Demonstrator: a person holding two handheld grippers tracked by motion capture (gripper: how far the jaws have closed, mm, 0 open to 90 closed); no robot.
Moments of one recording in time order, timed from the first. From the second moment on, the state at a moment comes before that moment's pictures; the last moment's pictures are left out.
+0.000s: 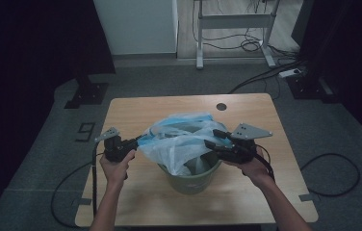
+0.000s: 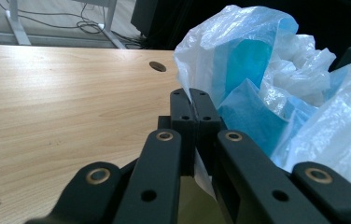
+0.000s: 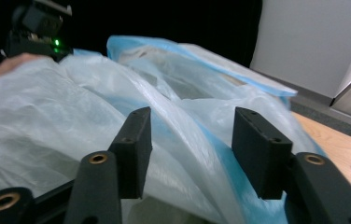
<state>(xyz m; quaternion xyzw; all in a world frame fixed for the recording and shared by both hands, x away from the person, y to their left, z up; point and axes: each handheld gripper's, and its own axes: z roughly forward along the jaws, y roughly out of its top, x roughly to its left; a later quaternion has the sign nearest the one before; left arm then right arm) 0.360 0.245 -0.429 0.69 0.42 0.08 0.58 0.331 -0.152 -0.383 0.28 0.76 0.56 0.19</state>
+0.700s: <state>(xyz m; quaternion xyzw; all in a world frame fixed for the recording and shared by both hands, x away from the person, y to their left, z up) 0.350 0.245 -0.429 0.69 0.42 0.08 0.58 0.261 -0.170 -0.398 0.23 0.72 0.64 0.16</state>
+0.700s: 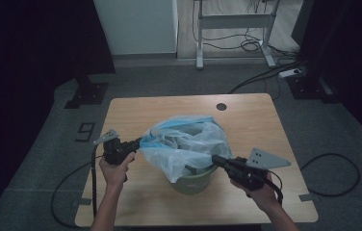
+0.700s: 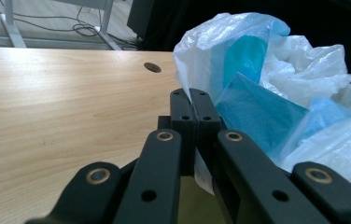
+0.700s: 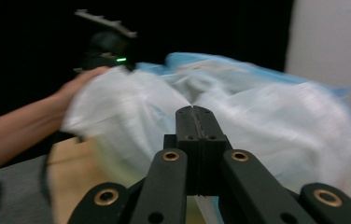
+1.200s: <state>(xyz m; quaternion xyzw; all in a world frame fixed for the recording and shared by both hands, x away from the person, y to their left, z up) 0.345 0.242 -0.435 0.71 0.41 0.07 0.57 0.229 -0.155 -0.454 0.19 0.76 0.62 0.08</state>
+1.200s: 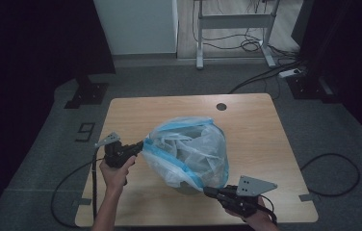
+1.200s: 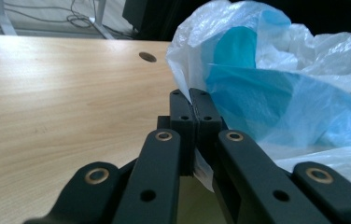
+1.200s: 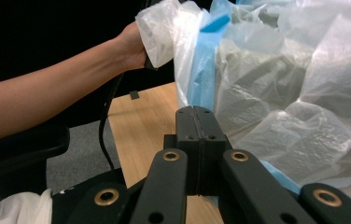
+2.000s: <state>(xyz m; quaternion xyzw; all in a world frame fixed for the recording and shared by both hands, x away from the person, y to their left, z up) 0.349 0.239 -0.442 0.72 0.42 0.04 0.55 0.252 -0.137 -0.485 0.21 0.82 0.52 0.11</state>
